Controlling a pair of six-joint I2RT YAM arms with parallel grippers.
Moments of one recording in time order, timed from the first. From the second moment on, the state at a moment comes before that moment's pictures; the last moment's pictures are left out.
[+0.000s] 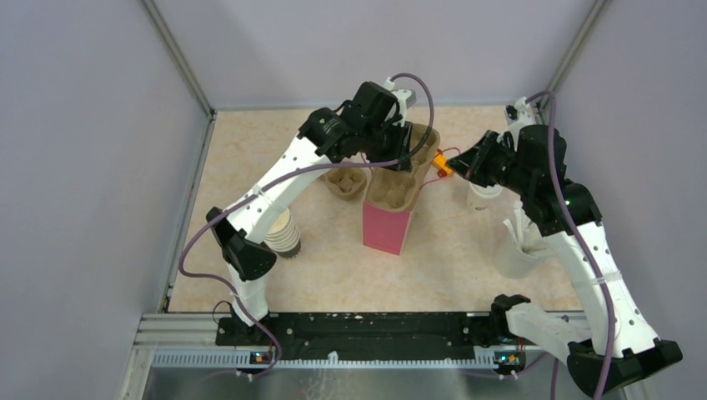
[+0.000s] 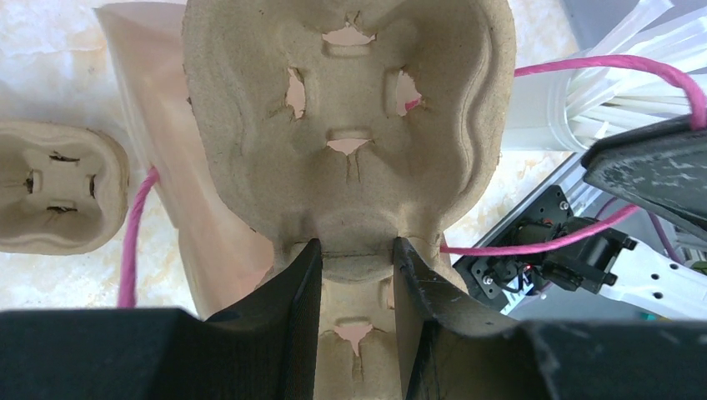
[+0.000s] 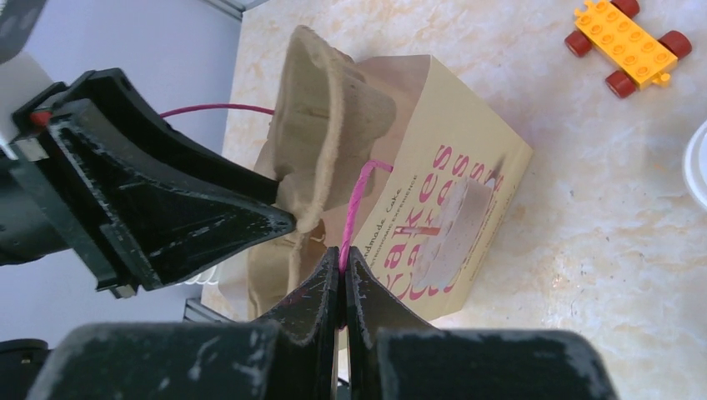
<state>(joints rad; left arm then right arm) -0.81 1.87 2.21 -1.06 0.15 -0.40 0.31 0.99 1.28 -0.68 -0.21 0.66</state>
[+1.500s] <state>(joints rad) -0.83 1.90 2.16 -0.96 -0.01 -0.42 0.31 0.98 1.24 -0.63 -0.26 0.65</state>
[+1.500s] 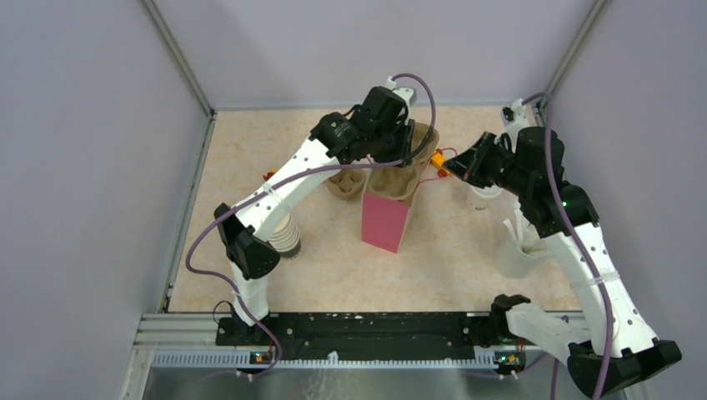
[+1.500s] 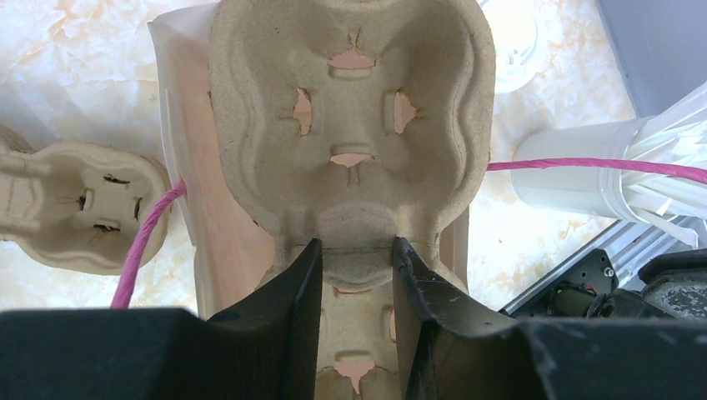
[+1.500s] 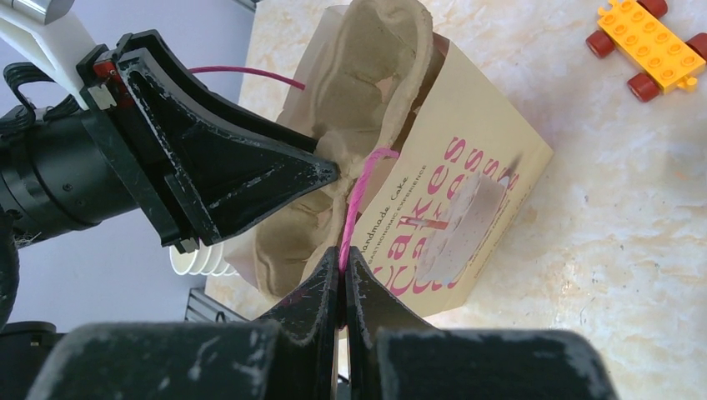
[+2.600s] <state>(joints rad) -0.82 1.84 2.05 -0.85 -0.07 -0.42 0.31 0.98 1.23 -0.63 -0.26 0.64</state>
